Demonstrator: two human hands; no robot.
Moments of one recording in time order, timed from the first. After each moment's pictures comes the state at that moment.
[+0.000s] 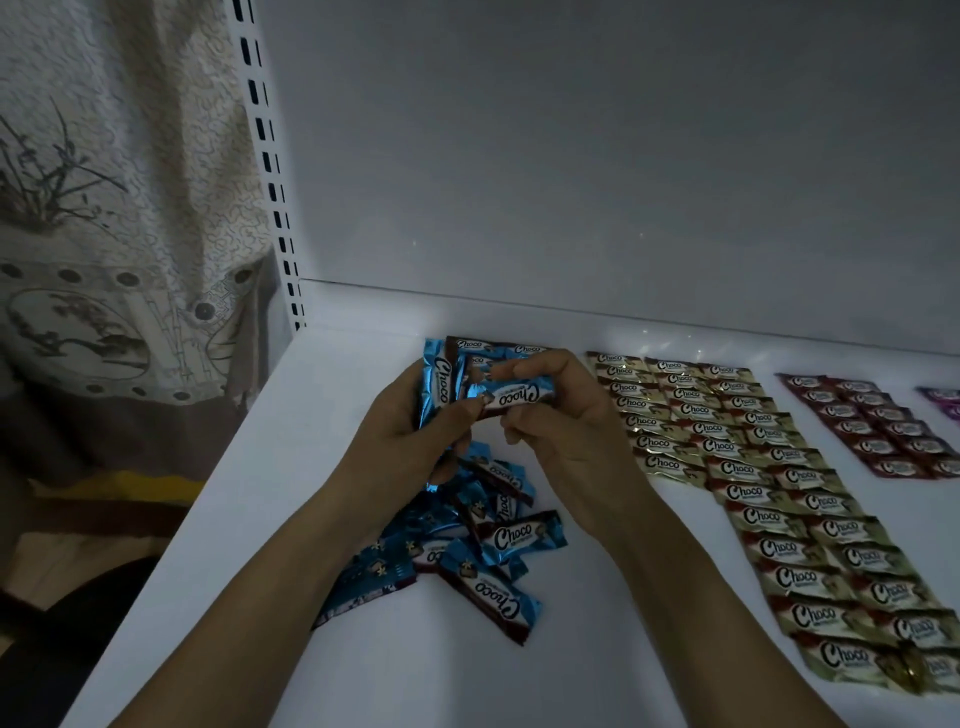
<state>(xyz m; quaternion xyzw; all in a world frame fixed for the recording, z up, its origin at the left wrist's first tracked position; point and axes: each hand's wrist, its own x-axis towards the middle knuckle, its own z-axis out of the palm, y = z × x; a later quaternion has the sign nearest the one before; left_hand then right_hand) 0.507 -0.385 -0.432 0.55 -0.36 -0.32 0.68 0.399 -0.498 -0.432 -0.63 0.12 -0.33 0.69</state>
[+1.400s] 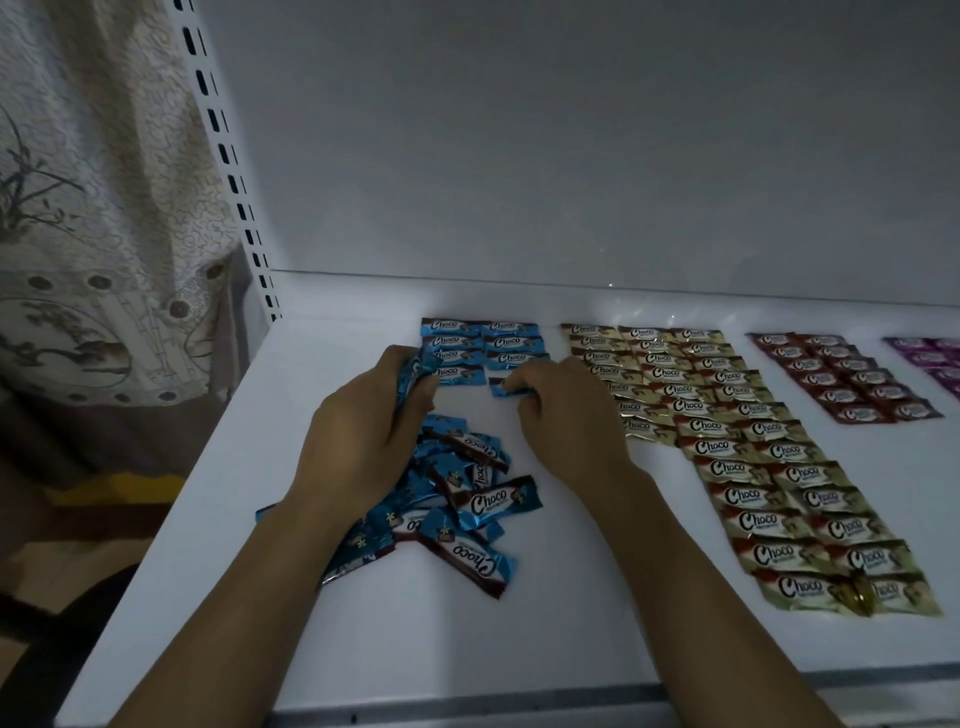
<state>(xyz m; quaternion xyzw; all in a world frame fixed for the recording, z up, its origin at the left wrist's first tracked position) 0.516 -0.383 -0.452 0.74 -0.51 0.05 0.44 0.384 -0.523 -0.455 -0.91 0.31 -0.27 0.11</state>
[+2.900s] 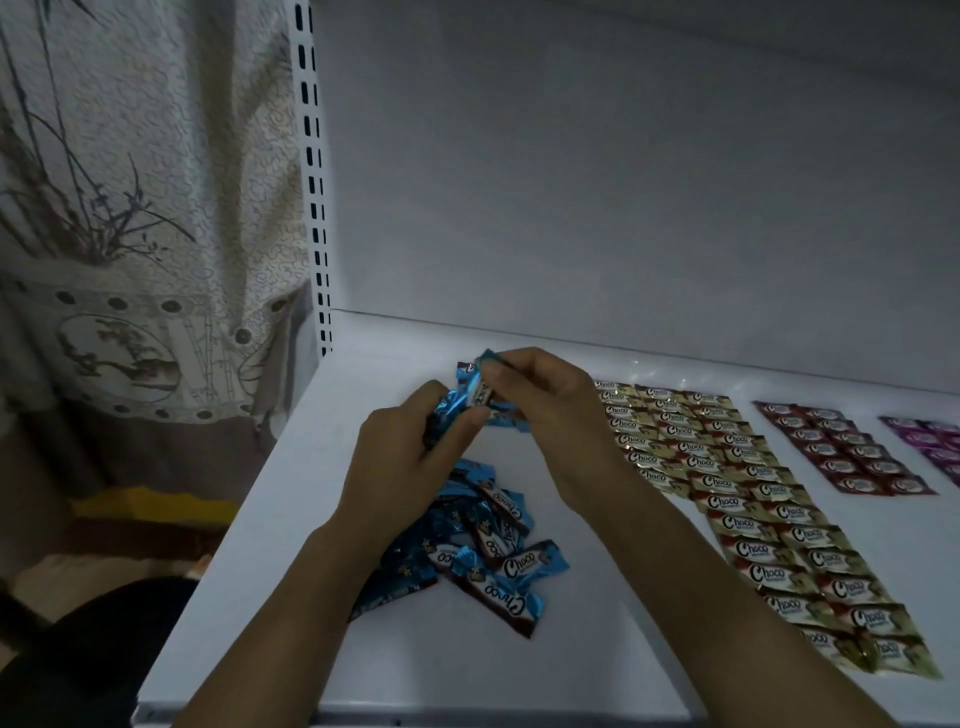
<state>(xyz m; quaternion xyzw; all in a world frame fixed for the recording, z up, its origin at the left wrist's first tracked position) 0.518 -0.369 -0.446 0.65 -0.51 0.04 0.56 0.413 -0.465 -0.385 -0.70 0.21 -0.33 0.60</state>
